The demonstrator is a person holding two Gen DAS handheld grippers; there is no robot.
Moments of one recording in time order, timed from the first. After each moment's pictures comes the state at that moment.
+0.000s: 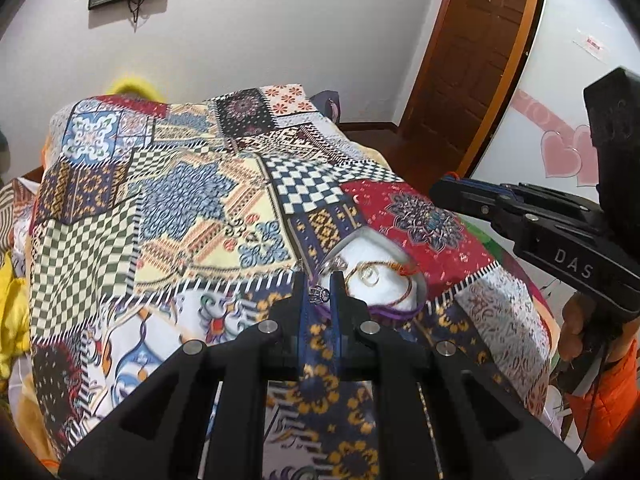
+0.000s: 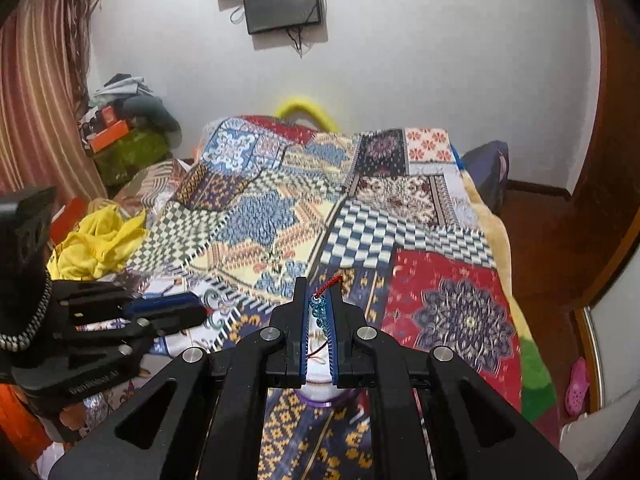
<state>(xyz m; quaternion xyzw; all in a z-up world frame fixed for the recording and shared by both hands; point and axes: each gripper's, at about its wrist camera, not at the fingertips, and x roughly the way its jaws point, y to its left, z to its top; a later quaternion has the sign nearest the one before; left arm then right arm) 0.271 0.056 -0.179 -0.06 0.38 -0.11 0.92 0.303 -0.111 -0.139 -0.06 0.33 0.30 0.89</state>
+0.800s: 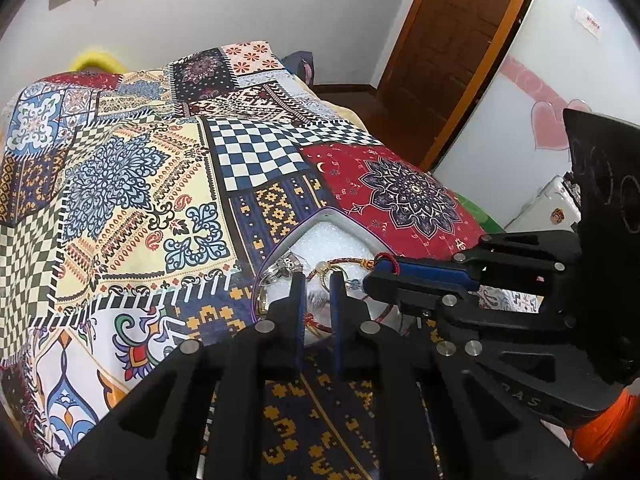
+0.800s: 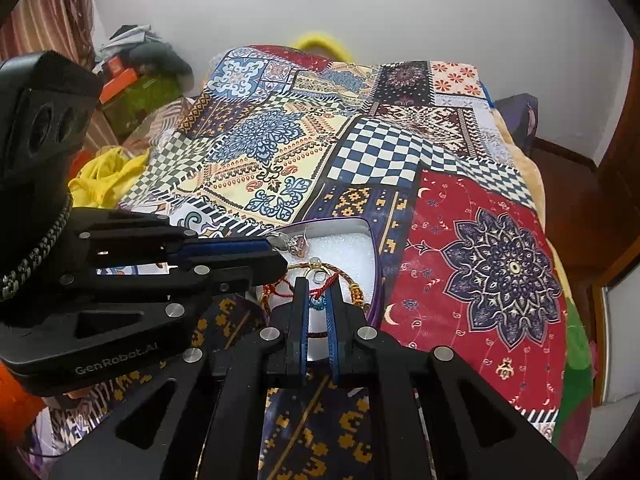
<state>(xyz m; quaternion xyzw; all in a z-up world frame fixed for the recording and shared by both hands) 0.322 0.017 -0.217 -0.05 0.44 -0.16 0.88 0.320 -0.112 -0.202 -0.09 0.42 0.33 0.84</state>
